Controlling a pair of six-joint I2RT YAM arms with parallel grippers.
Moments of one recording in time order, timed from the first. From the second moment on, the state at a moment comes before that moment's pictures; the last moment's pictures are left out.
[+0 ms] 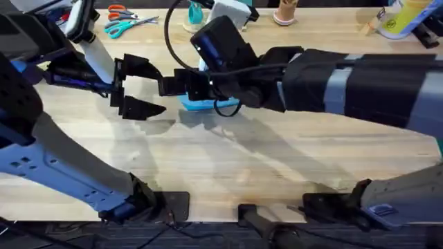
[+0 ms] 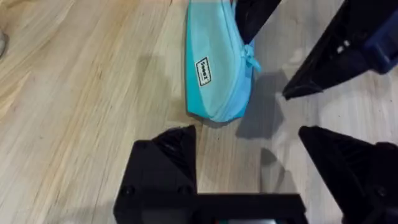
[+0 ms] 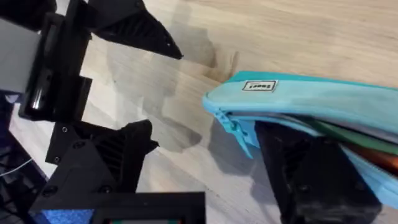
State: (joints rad) left arm 0.50 1.92 1.24 -1.43 0.94 2.06; right arm 0.89 1.73 1.16 -0.17 -0.07 0.70
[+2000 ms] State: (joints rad) left arm 0.50 1.92 1.24 -1.43 0.94 2.06; right arm 0.89 1.77 1.16 -0.14 -0.02 0.79
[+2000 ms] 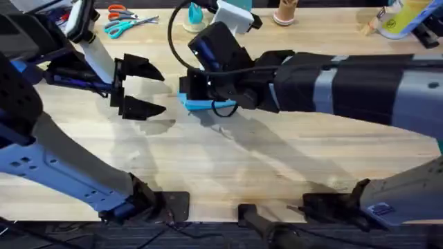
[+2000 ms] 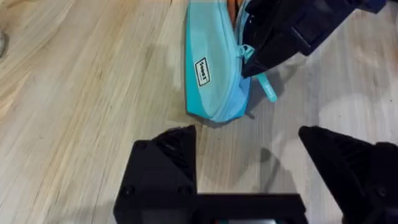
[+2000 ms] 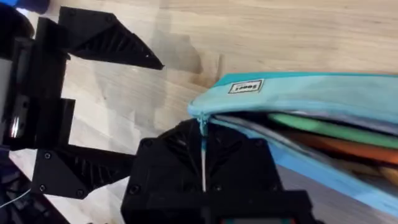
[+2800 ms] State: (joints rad) left arm 0.50 1.92 1.24 -1.42 1.00 2.06; right arm 0.88 1.69 1.16 -0.14 -0.02 0.79
